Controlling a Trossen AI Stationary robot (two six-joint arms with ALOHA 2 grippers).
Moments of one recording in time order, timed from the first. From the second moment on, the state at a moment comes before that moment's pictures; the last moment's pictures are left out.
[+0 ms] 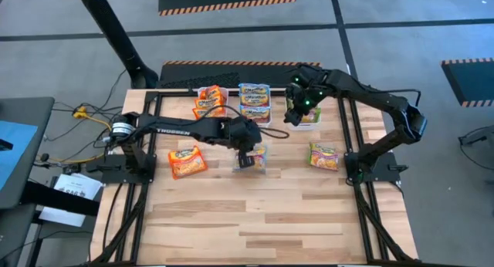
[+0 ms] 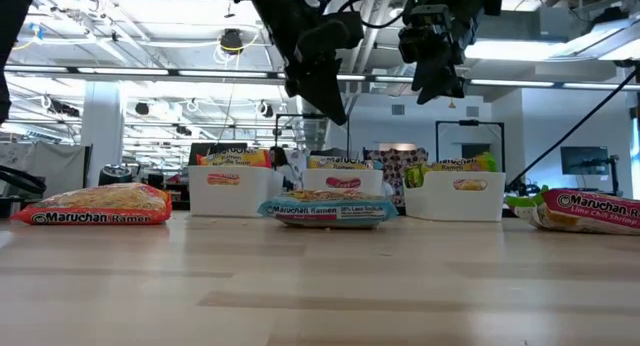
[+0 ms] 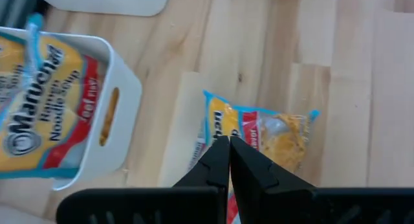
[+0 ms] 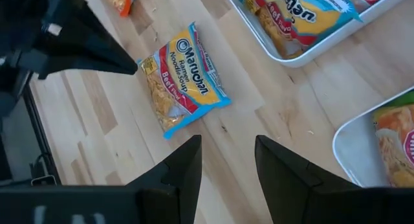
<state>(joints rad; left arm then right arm) 0.07 1.81 1.47 -0.54 -0.22 -0.04 -0.58 1.48 1.35 -0.98 -0.42 0.15</state>
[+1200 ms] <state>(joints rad) 0.10 1.53 1.86 -1.00 -0.20 -0.21 -0.32 1.67 1.35 -0.72 -0.42 0.13</state>
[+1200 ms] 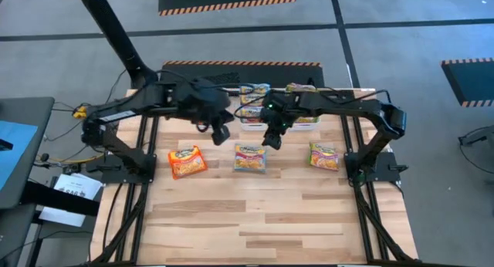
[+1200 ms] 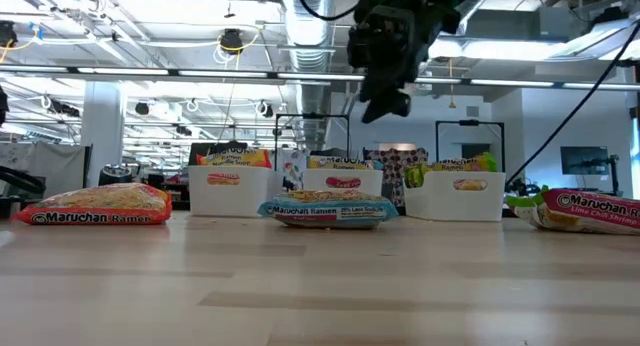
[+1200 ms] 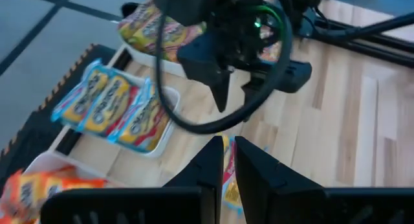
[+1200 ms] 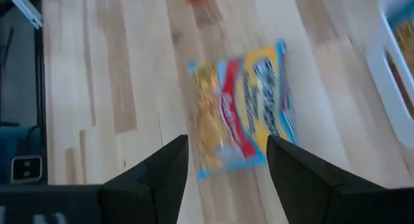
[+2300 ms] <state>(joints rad) -0.08 1.43 1.86 -1.27 -0.43 -0.39 -0.14 1.99 1.36 -0.49 -0.15 0.08</state>
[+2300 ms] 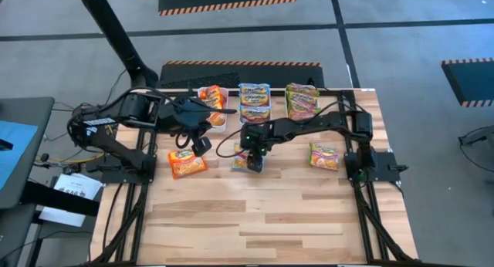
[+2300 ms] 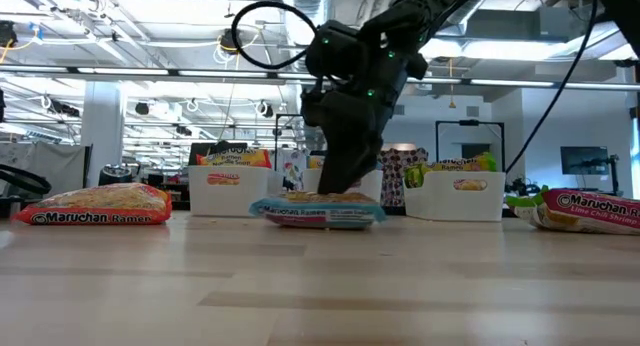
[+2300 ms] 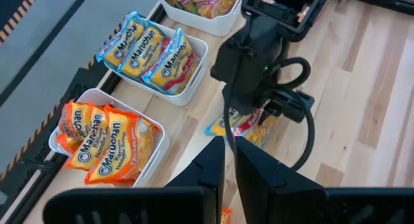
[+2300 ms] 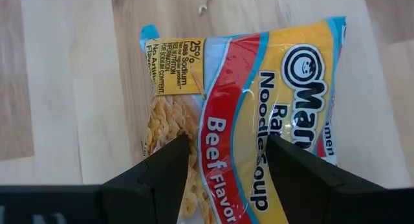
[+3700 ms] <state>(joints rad) -0.08 1.43 1.86 -1.27 -0.44 -0.42 -0.10 1.84 1.56 -0.77 0.10 0.00</state>
